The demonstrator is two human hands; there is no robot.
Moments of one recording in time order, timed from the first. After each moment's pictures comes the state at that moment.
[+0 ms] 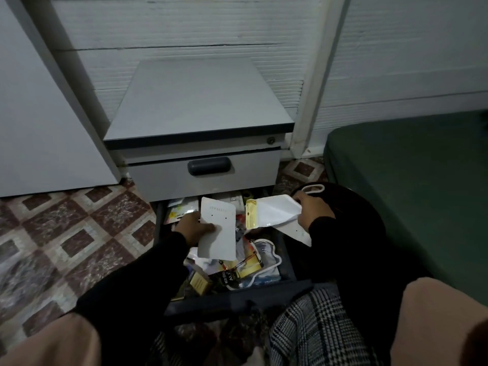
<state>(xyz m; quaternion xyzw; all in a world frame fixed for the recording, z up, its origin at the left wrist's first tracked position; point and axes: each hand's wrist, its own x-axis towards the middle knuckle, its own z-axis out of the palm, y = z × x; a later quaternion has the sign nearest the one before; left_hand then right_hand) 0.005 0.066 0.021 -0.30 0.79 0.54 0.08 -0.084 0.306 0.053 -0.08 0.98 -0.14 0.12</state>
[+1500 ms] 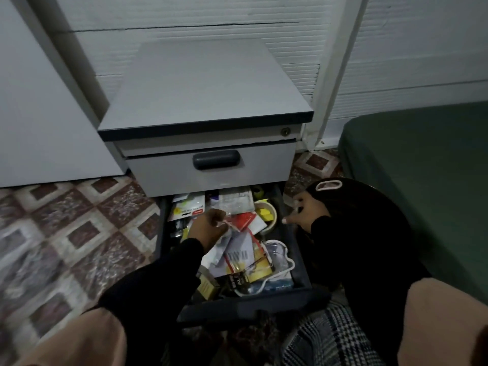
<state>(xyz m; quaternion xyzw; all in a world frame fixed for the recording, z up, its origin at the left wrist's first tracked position) -0.019 0.071 -0.031 -0.24 0.86 0.45 0.02 -0.117 0.286 0.001 -0.05 0.93 -0.32 0.19</state>
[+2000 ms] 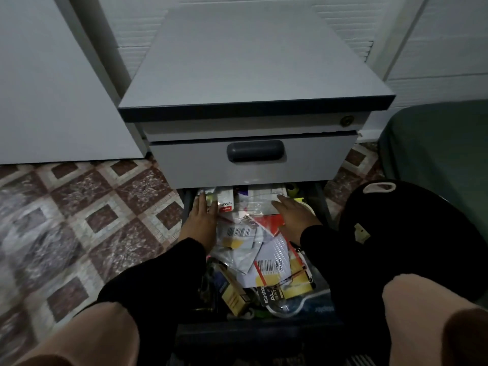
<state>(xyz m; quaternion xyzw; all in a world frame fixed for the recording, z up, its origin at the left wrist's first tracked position) -0.027 -0.015 -0.080 -0.19 0.97 0.07 0.09 -0.133 0.182 -0.074 -0.34 0.93 -0.05 0.16</state>
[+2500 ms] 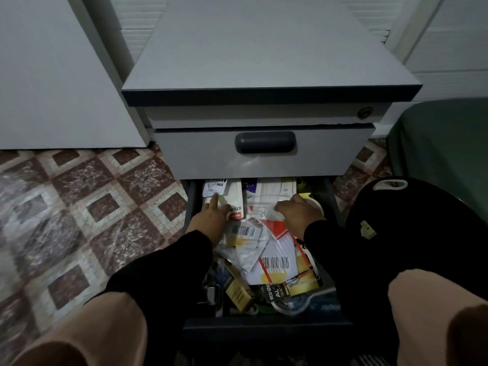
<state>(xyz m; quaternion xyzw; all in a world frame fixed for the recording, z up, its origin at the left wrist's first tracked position) -0.030 -0.014 -0.085 -0.15 0.97 0.07 0.16 -0.132 0.174 -0.079 -0.36 0.92 0.00 0.15</state>
